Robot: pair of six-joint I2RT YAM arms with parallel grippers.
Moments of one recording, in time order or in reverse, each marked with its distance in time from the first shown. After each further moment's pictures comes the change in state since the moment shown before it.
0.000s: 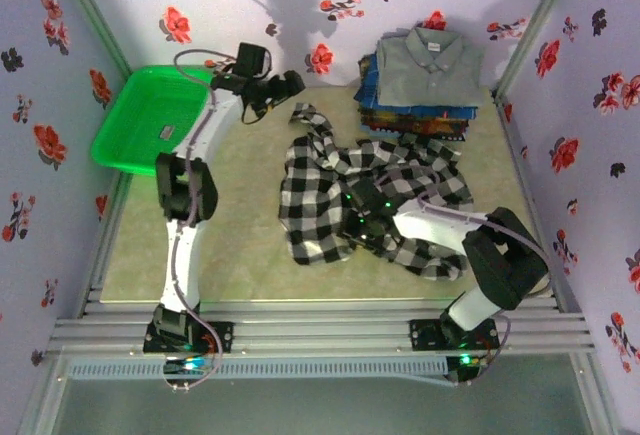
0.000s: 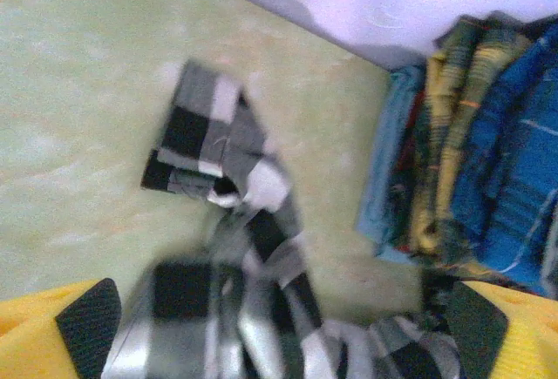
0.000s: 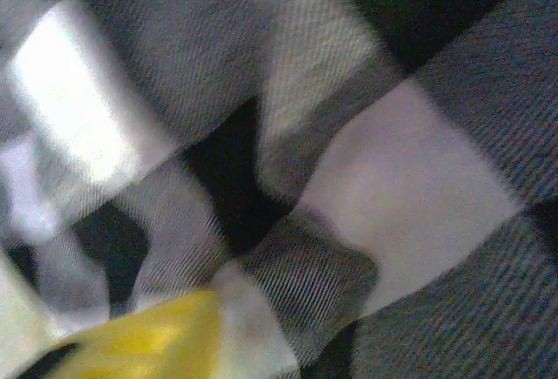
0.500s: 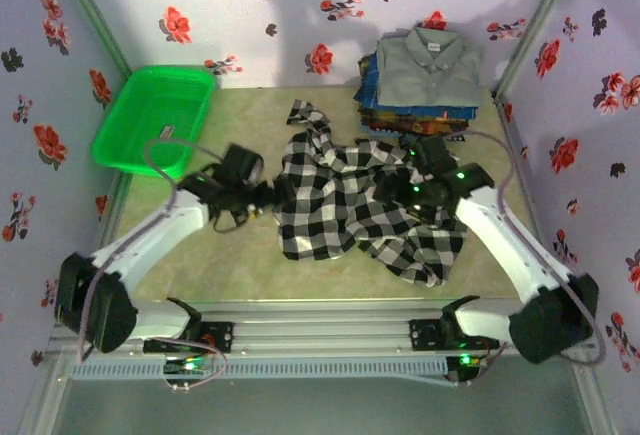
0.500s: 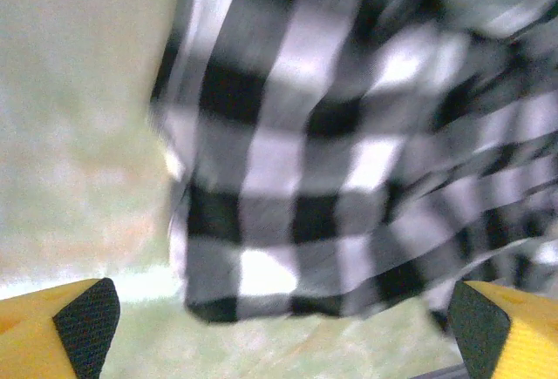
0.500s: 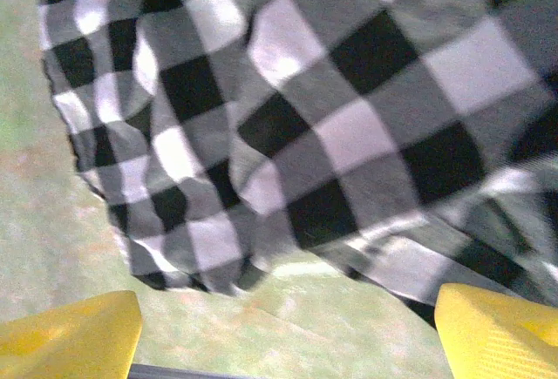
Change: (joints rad) left arm -0.288 -0.905 -1.254 0.073 -0.063 -0.203; right arm -0.334 -0.373 0.203 -0.546 -0.013 -0.290
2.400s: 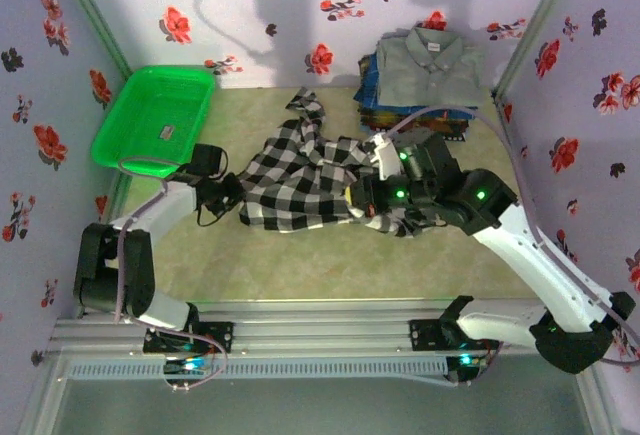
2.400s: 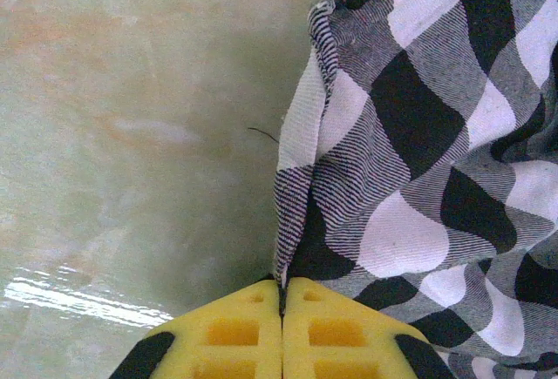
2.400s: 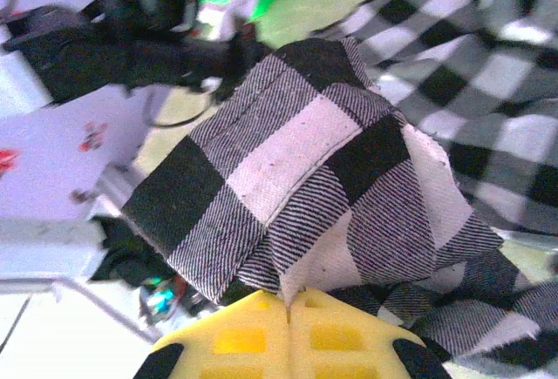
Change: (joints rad) left arm 0.375 0.138 -0.069 0.210 0.021 0.040; right arm 0.396 -0.060 0.317 0.084 -0.134 -0.220
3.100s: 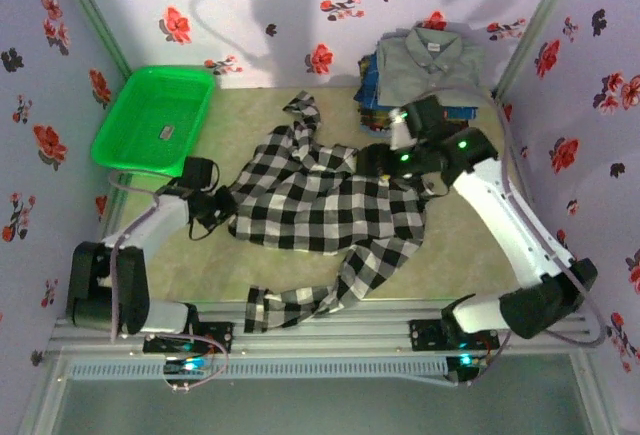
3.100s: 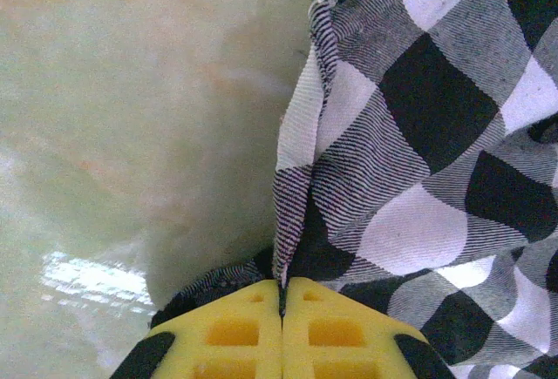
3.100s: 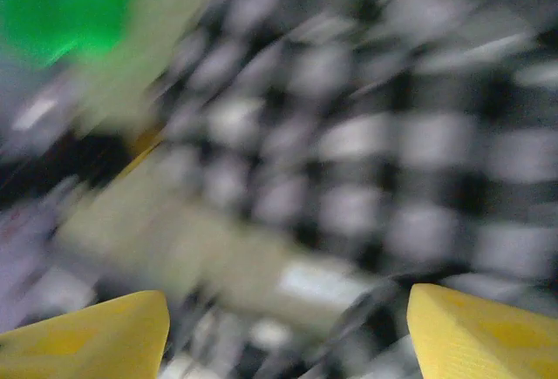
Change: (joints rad) left arm 0.040 -0.120 -0.135 -0.026 -0.002 0.059; right arm -0.370 0.253 0.106 -0.155 0.088 -0.013
